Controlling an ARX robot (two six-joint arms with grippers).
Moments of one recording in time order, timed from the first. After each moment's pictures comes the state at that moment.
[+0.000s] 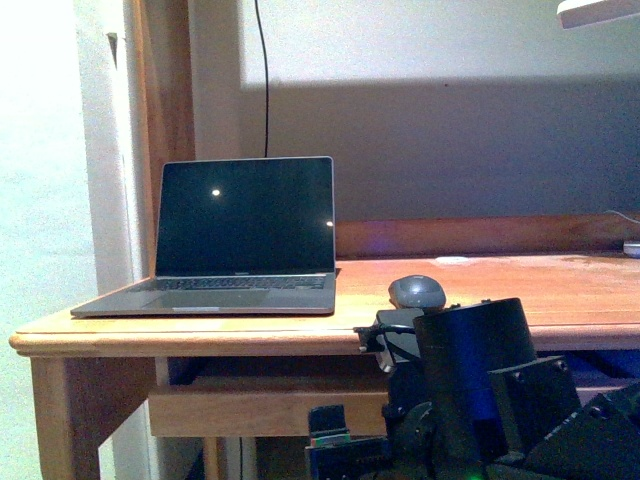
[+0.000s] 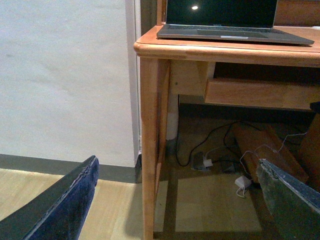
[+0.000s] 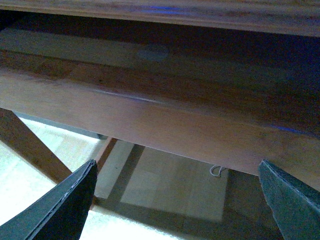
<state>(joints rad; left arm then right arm) -0.01 0.00 0.01 0.00 0.00 -0.01 0.57 2.02 1.11 0.62 0.14 0.10</state>
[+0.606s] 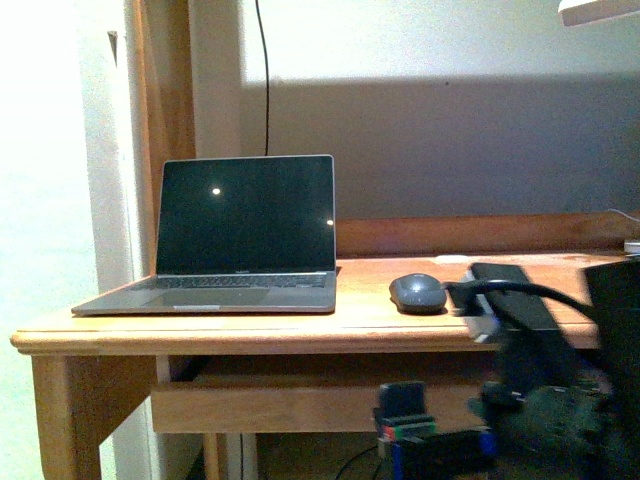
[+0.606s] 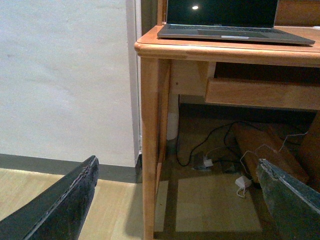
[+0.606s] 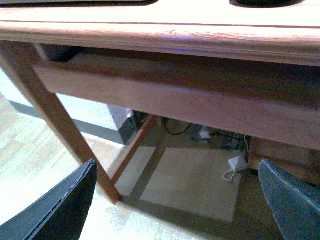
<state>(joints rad) -0.01 0.00 0.01 0.00 0.00 -0.01 0.48 1.52 0.64 0.68 -0.06 0.10</state>
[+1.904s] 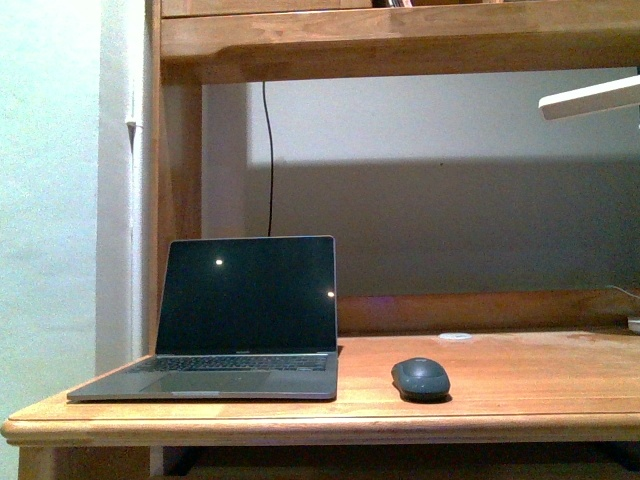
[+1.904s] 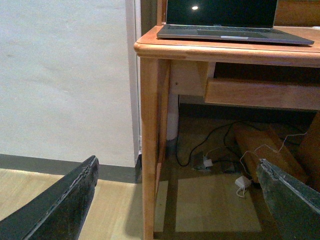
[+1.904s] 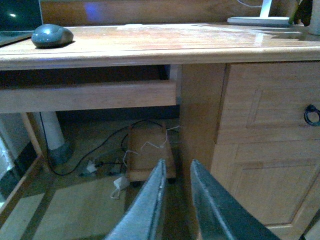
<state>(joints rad) -0.01 0.00 0.01 0.00 0.00 -0.01 0.00 0.01 0.02 0.00 0.00 0.00</state>
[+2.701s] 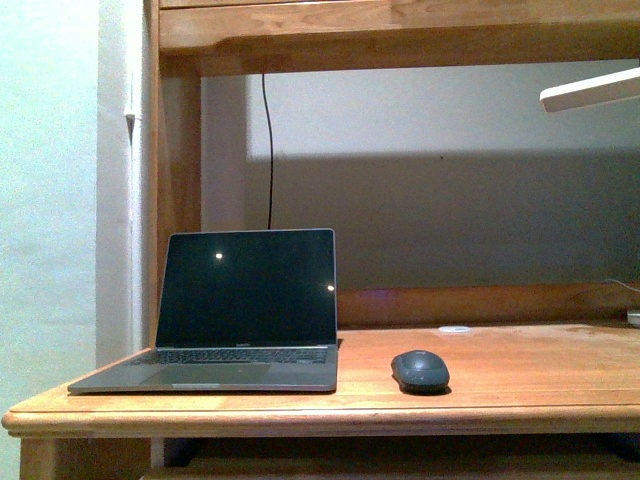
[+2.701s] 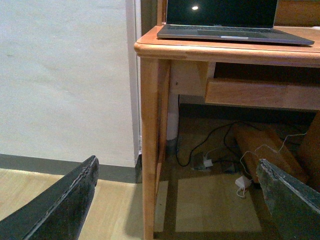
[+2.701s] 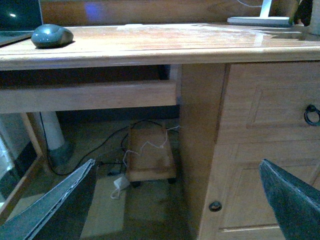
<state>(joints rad) -0.01 0.00 0.01 0.00 0.00 -0.01 0.00 0.01 0.02 0.00 0.00 0.00</state>
